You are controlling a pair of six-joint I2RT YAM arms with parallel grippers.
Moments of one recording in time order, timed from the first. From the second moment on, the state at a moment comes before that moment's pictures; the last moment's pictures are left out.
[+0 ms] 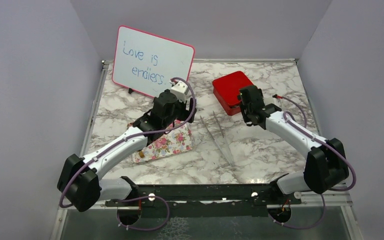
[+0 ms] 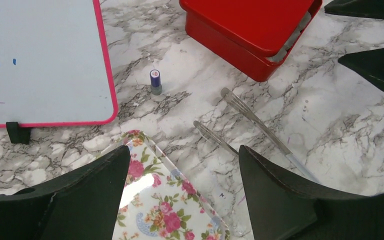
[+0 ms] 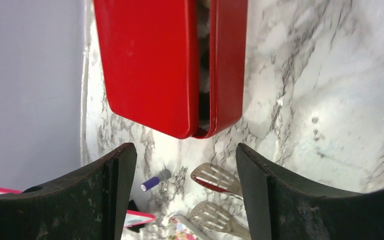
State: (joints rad) left arm -0.68 1.21 0.88 -0.03 -0.12 -0.17; right arm 0.45 1.43 0.99 -0.42 0.53 1.62
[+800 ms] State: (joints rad) left arm -0.68 1.92 1.52 0.05 -0.27 -0.27; right arm 0.16 1.60 1.19 -0.10 0.15 0.44
